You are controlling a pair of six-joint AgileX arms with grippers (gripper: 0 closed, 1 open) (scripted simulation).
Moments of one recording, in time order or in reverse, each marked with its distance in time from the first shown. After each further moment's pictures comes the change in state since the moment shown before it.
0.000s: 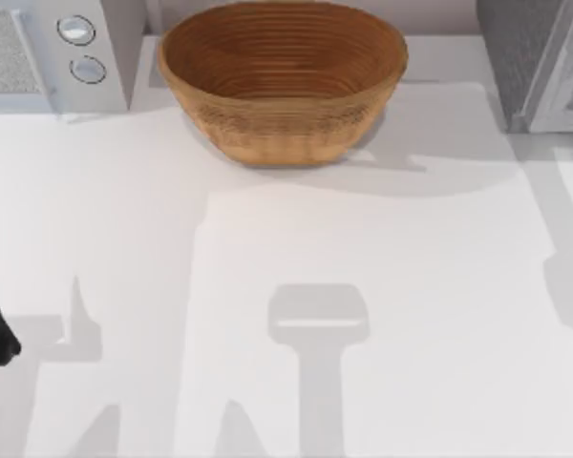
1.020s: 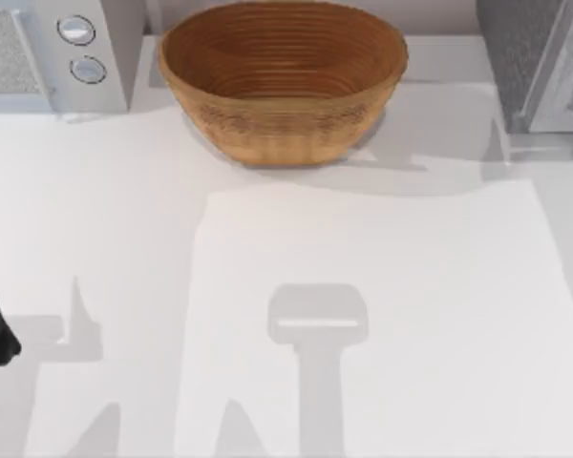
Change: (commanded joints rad) left arm 0.000 0.000 0.000 0.000 0.000 0.000; right arm -0.047 -1.099 -1.376 0.418 -0.126 -0.064
